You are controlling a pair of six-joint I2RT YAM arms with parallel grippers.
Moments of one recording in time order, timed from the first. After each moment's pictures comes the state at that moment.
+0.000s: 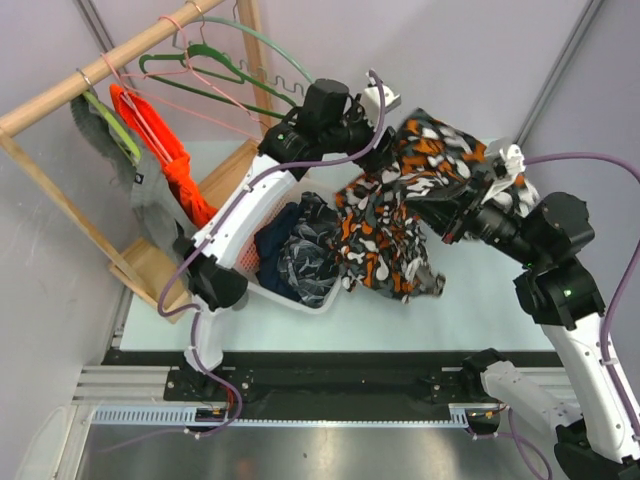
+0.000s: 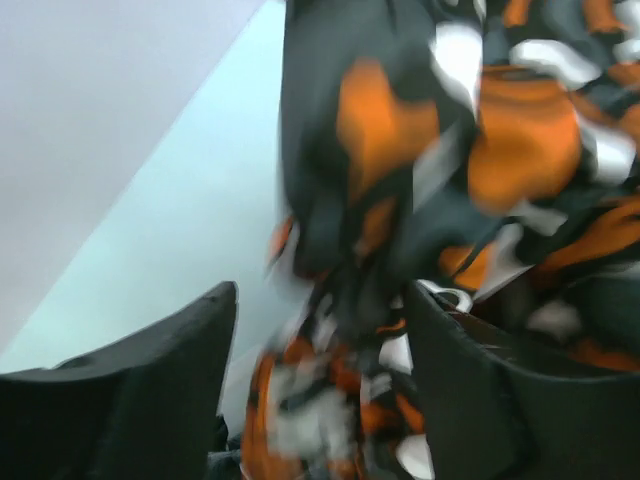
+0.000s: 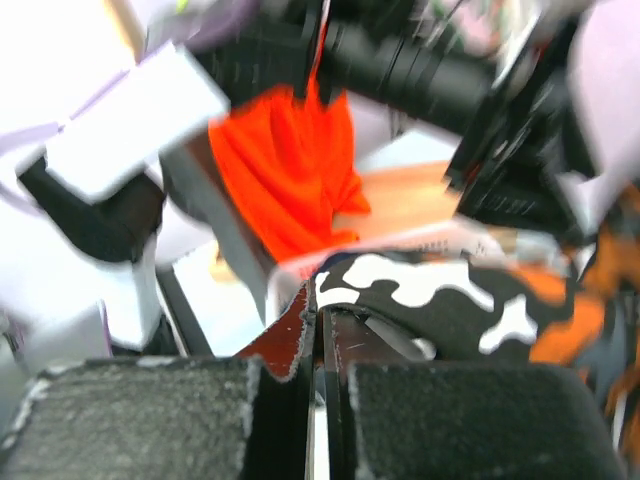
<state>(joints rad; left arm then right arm) -0.70 2.07 2.46 -0.75 0.34 0.19 0.40 0.84 1.24 -0.29 -0.59 0.25</state>
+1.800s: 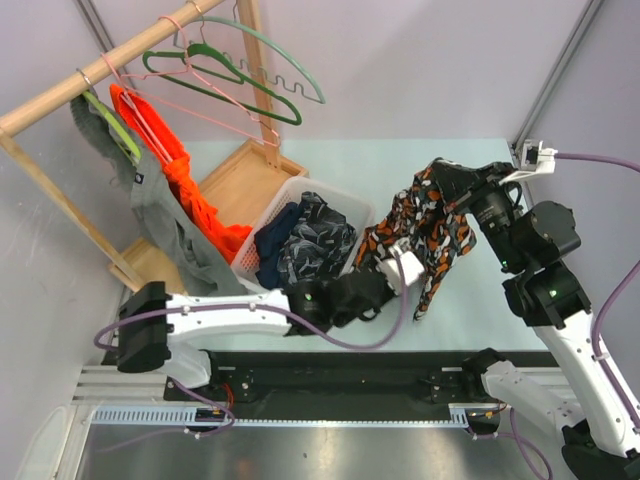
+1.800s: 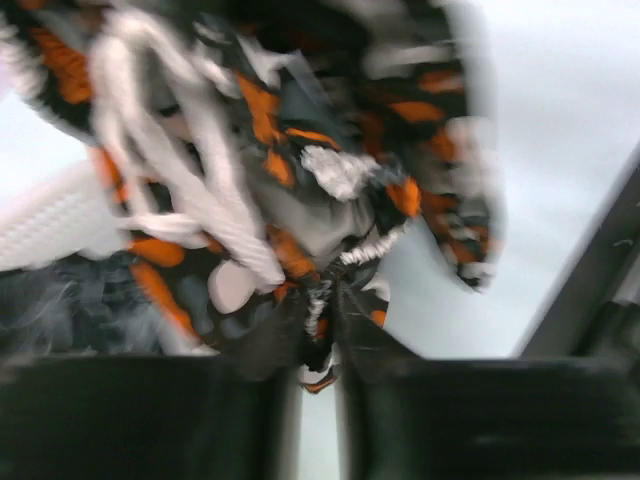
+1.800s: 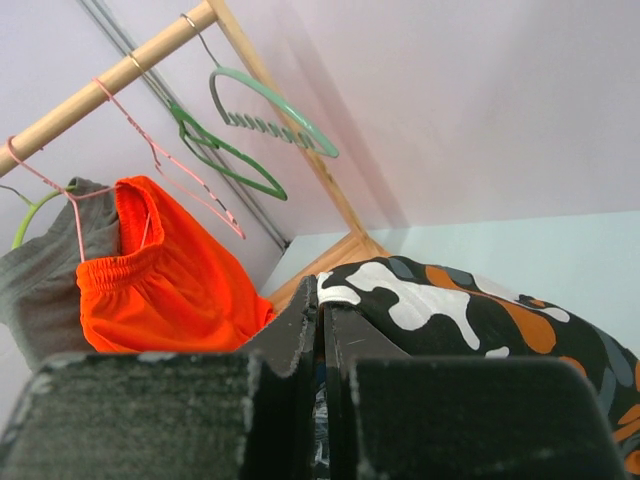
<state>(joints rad) -1.35 1.51 1.11 0.00 -0.44 0.03 0.47 0.81 1.16 -0.12 0.06 0.52</state>
